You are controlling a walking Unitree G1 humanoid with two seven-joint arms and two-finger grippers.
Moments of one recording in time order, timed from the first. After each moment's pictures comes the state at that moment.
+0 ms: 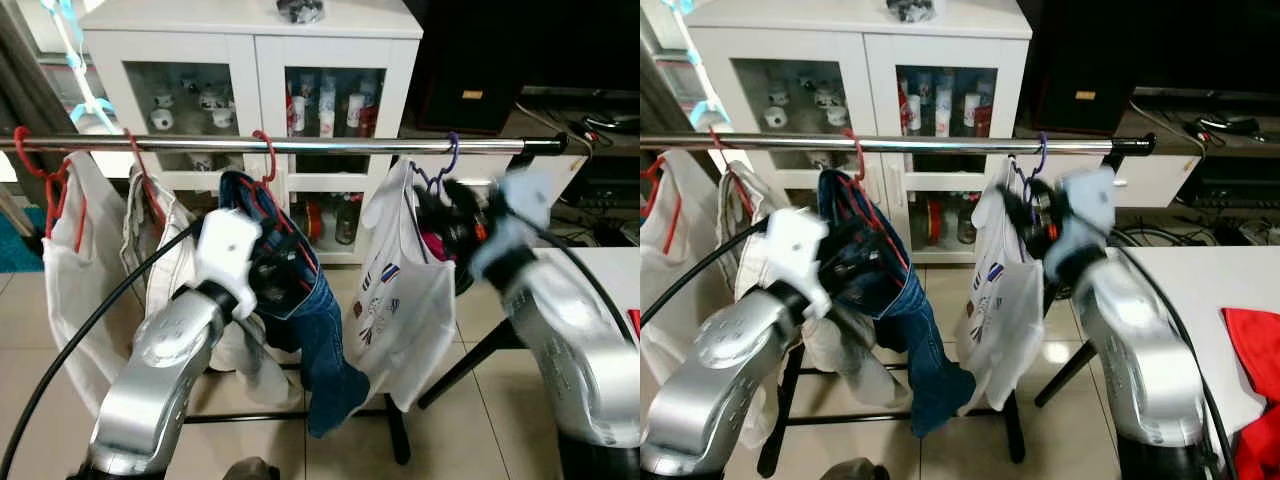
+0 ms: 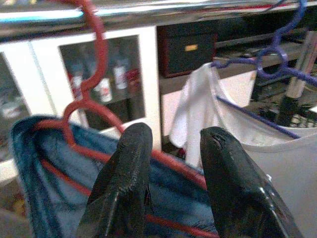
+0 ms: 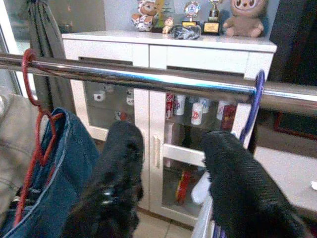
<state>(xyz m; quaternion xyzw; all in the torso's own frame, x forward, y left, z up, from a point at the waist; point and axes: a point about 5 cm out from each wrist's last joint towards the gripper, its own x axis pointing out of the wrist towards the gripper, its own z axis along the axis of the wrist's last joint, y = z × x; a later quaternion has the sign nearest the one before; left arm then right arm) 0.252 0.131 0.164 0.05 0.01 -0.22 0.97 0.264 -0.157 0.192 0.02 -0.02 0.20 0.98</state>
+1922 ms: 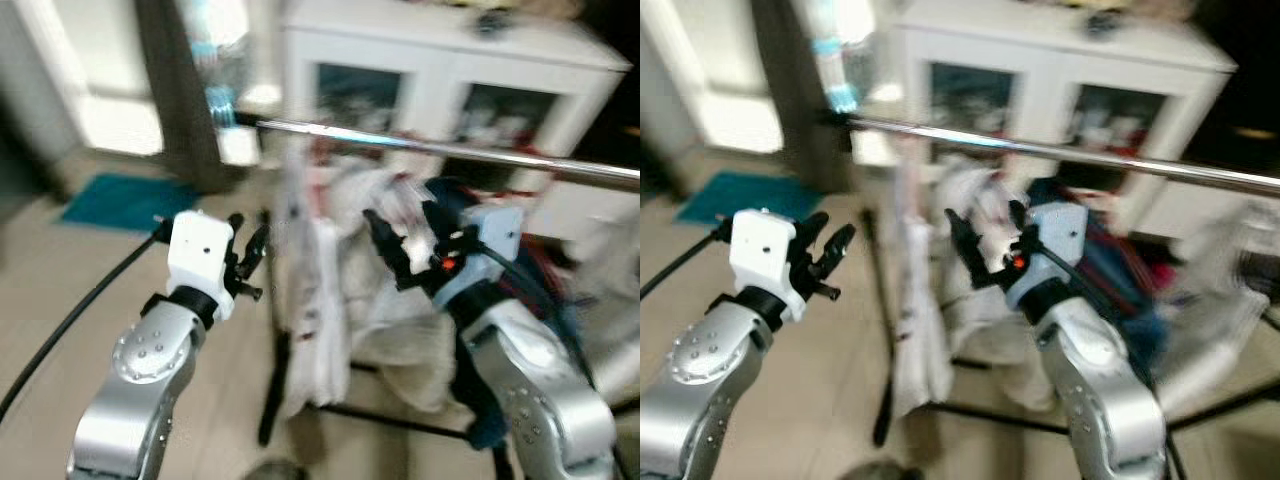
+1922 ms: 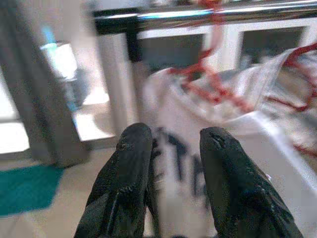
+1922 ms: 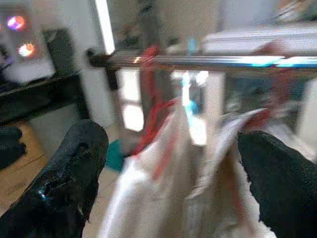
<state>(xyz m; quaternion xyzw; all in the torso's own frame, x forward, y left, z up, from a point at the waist) 0.241 0.144 0.175 0.07 0.00 -0.15 0.99 0.247 -0.120 0.176 0.09 -0.02 0.22 0.97</state>
